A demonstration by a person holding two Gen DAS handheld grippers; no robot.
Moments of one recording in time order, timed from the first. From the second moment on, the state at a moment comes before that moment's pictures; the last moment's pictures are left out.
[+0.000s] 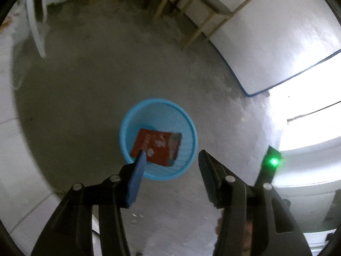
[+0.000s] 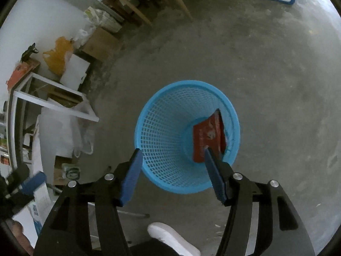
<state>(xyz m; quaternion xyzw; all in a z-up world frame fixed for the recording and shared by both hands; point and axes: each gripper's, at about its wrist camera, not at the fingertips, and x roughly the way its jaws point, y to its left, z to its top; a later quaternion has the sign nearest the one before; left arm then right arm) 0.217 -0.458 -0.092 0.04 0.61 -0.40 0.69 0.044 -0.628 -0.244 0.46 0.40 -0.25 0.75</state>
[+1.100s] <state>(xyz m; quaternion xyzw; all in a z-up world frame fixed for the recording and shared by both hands) 0.082 0.123 0.024 -0.09 0.37 -0.26 0.89 0.055 -0.263 -0.004 0.05 0.30 0.02 0.95</state>
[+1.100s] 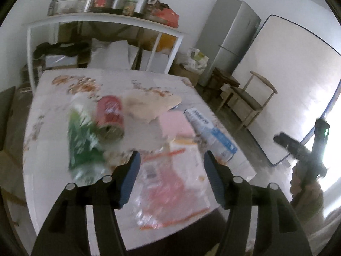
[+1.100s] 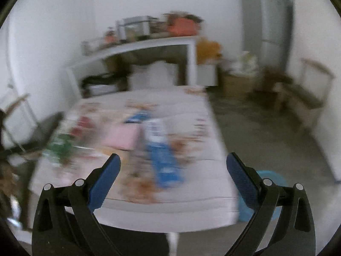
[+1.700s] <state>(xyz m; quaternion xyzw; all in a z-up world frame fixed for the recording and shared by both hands) 0.013 0.033 -0.075 0.21 0.31 -0.23 0.90 0.135 -0.159 -0.065 0.18 0.48 0.14 0.84</state>
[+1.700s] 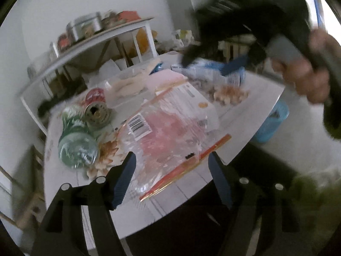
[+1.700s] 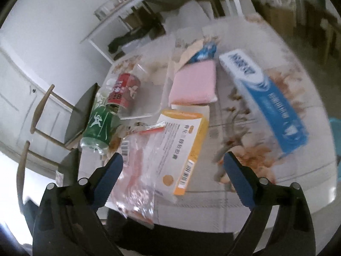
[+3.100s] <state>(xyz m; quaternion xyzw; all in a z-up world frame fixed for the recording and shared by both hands) 0.055 0.053 -0.074 0.07 0.35 -0.19 0.91 0.150 -0.182 -0.108 0.21 0.54 0.15 0.80</state>
